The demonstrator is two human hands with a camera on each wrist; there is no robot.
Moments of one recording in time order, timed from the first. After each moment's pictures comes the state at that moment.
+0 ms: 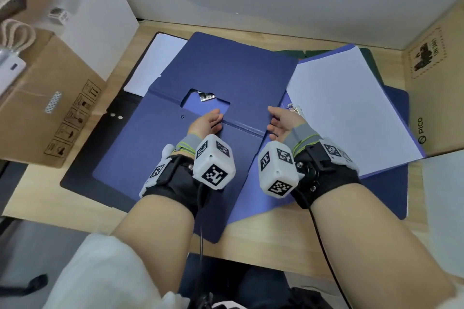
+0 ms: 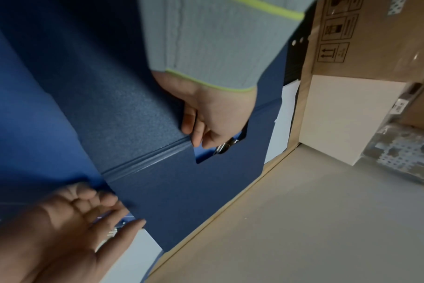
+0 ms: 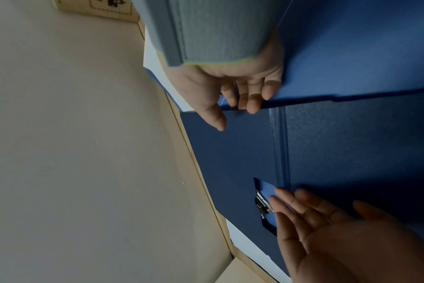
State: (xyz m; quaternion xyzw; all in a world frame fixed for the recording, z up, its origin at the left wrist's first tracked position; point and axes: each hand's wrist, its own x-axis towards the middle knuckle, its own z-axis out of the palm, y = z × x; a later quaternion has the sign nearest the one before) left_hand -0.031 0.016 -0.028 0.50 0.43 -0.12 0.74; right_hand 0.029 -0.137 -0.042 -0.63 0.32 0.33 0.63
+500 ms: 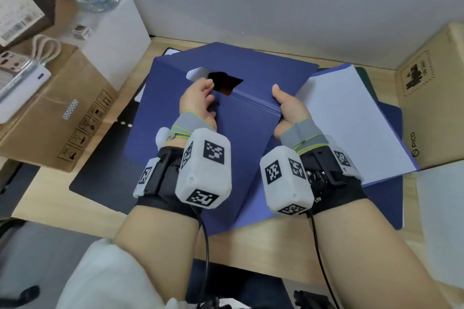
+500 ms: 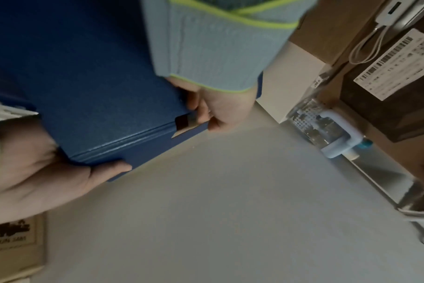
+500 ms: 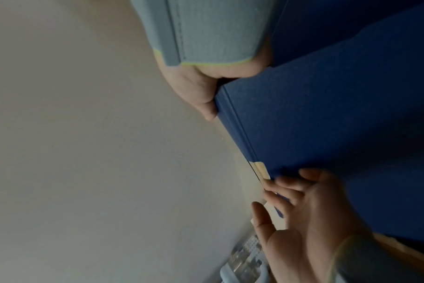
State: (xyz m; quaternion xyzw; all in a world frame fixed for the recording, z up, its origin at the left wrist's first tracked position) left_hand -0.014 0.027 0.051 0.46 0.44 0.02 0.77; right_hand 0.033 -0.113 0.012 -0.56 0.25 0.25 0.75
